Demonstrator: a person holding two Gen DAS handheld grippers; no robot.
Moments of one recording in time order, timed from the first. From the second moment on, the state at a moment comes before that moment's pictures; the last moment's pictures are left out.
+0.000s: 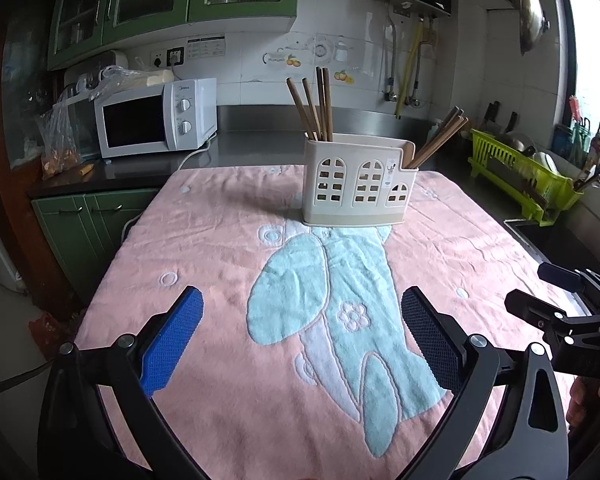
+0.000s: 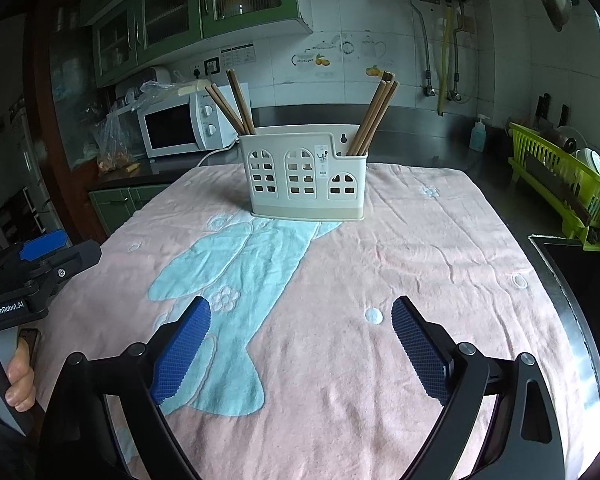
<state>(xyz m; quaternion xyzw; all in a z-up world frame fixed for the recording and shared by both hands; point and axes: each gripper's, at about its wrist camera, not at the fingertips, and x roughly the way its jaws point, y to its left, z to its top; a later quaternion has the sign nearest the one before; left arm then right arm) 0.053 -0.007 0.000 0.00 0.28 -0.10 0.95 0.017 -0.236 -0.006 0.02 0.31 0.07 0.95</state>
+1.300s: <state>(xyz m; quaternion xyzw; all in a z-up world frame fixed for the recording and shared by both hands) 0.052 -0.017 -0.015 0.03 0.30 -0.09 0.95 0.025 -0.235 -0.017 0.03 0.32 0.07 0.94</state>
